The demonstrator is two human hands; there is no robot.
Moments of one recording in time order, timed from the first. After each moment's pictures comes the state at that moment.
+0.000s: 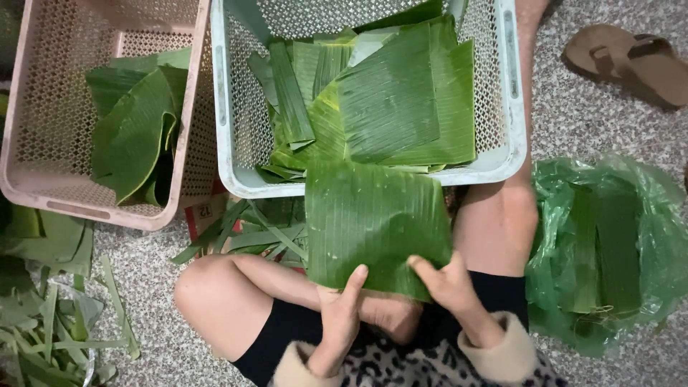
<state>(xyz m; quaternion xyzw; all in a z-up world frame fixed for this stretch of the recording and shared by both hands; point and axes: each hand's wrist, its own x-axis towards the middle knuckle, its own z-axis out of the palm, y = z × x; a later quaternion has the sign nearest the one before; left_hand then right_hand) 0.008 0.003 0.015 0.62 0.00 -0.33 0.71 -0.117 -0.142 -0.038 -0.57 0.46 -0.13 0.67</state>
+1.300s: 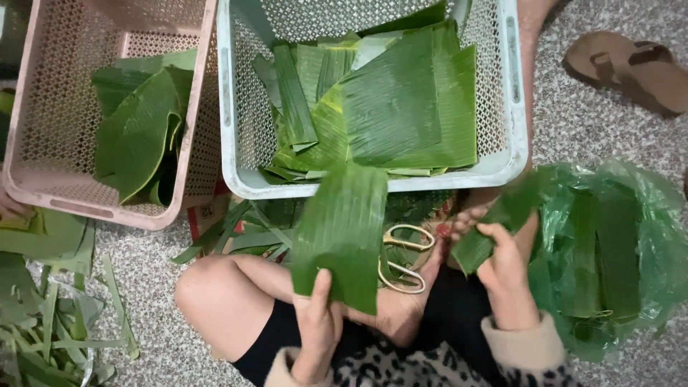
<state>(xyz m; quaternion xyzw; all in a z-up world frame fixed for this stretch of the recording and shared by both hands) 0.021 0.028 0.009 0.48 0.05 -0.29 0.82 -0.149 -0.223 -0.087 -0.19 0.38 -0.28 0.86</state>
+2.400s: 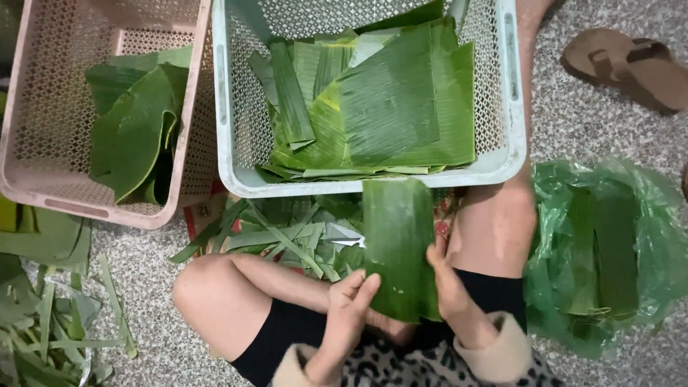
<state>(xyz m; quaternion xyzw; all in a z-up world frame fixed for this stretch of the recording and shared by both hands) 0.005 0.014 0.004 0.64 -0.07 -0.46 0.61 -0.131 -0.127 -0.084 -0.18 0.36 -0.18 0.90</state>
